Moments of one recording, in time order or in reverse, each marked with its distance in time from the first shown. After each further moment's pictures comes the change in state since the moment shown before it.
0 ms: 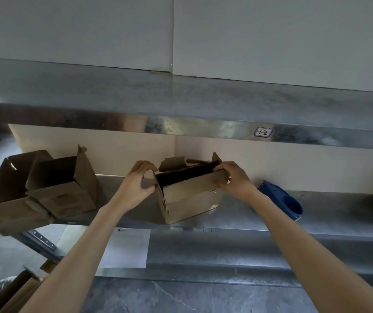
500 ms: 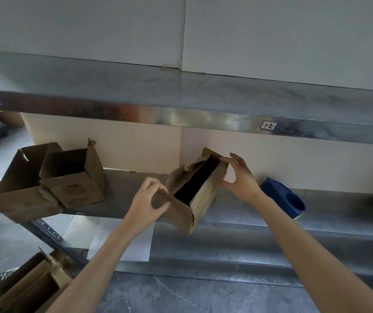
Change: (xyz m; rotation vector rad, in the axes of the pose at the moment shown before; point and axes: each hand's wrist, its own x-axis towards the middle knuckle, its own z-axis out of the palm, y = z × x) left_hand -0.069 0.035 0.024 -0.100 0.083 0.032; right_hand -0.021 -0.004 0.008 -0.033 0.106 -0.056
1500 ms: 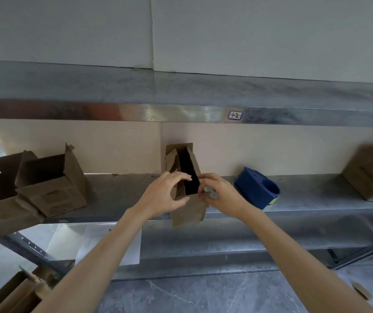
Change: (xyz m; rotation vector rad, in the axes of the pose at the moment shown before) left_hand 0.039 0.059 0.030 0.106 -0.317 0.178; right_hand -0.080 -0.039 -0.011 -0.039 -0.166 -0.155
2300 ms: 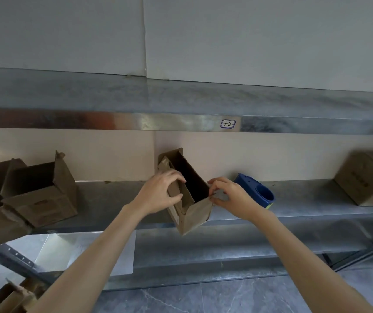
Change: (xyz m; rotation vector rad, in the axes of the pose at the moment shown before) left_hand 0.030 -0.005 -0.006 0.056 -0.002 0.013; right_hand -0.008 0.036 -0.027 -0.031 0.038 0.012
